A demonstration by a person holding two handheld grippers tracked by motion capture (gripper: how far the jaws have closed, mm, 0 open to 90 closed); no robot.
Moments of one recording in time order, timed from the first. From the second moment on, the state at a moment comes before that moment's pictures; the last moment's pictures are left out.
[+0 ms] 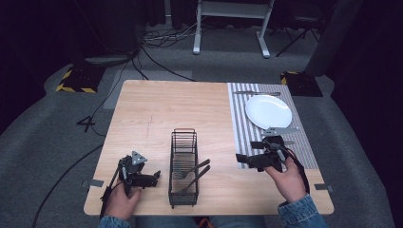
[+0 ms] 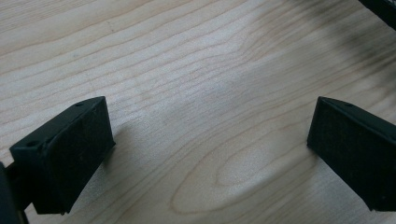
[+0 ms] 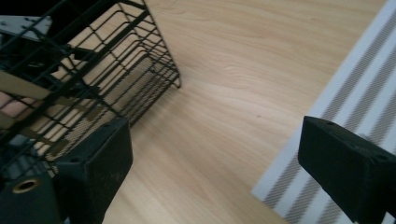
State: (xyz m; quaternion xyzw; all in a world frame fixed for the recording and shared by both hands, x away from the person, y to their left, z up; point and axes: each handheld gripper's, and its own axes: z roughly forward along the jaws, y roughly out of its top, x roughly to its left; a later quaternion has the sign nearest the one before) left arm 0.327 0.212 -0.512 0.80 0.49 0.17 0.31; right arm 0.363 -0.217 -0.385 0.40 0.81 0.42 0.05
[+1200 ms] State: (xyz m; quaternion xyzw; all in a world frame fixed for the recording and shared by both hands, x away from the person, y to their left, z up) left arm 0.326 0.212 -0.512 0.80 0.49 0.17 0.31; right arm 0.348 -0.177 -0.492 0.36 0.86 0.34 0.11
